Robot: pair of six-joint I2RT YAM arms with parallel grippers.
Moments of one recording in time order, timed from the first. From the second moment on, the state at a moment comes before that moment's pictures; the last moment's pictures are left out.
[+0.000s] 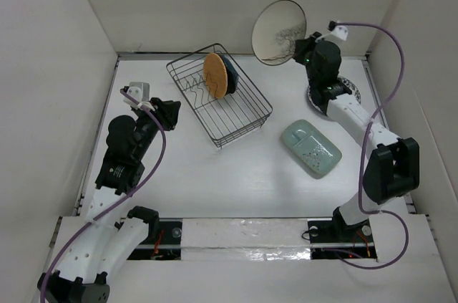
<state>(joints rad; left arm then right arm) -0.29 0.69 0.76 -0.07 0.08 -0.34 0.28 1.59 1.31 0.30 0.29 0.53</state>
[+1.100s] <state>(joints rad) -0.29 0.66 0.76 -0.07 0.05 -0.34 0.79 2.21 2.09 -0.09 0.68 -0.06</state>
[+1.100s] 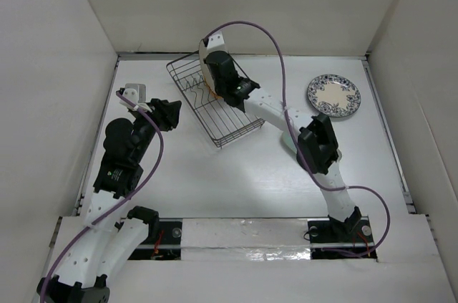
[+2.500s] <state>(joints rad) -0.29 0.64 0.75 -0.07 0.06 -0.35 0.03 1.13 0.56 0.03 0.16 0.60</state>
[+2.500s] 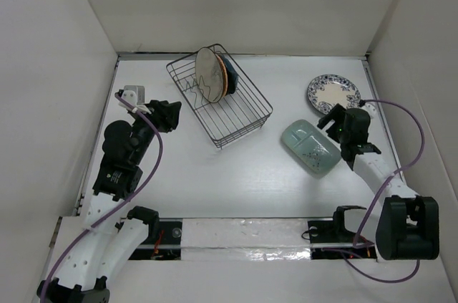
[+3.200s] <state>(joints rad) -0.29 0.64 0.75 -0.07 0.07 -0.36 -0.18 1.28 0.44 0.10 -0.32 0.63</state>
